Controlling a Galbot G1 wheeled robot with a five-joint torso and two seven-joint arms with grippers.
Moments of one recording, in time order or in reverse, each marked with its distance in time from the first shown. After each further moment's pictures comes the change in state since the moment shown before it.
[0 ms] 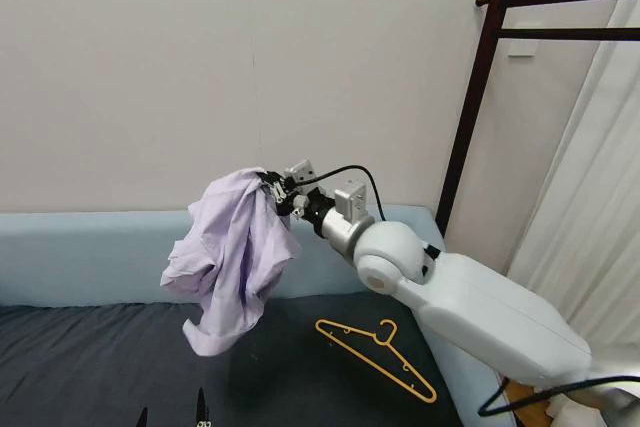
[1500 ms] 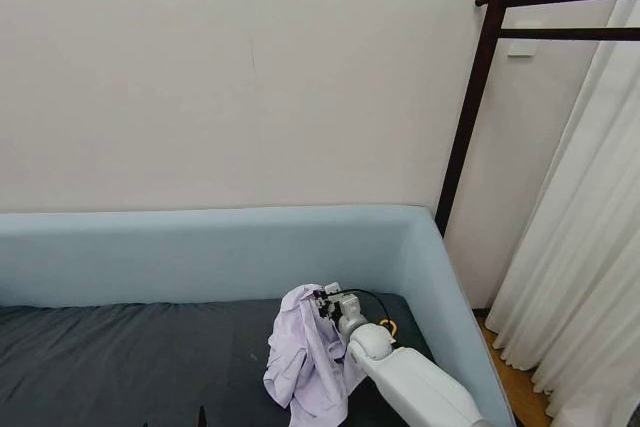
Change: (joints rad) left arm 0.039 0.020 -0.005 0.026 0.026 -0.025 0.011; right arm -0.320 0.349 0.103 -0.973 -0.430 0.246 -0.243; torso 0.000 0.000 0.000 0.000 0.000
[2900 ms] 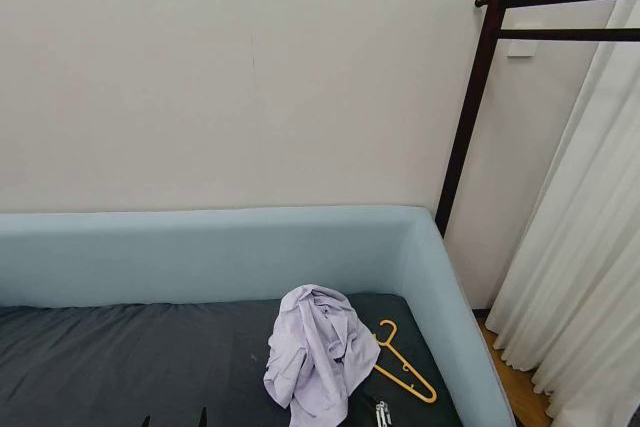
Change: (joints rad) left arm 0.018 0.088 -0.035 0.014 -0.048 -0.055 0.102; right arm -0.643 -0.100 0.326 0.112 -0.960 0.509 -0.013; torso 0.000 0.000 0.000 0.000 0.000
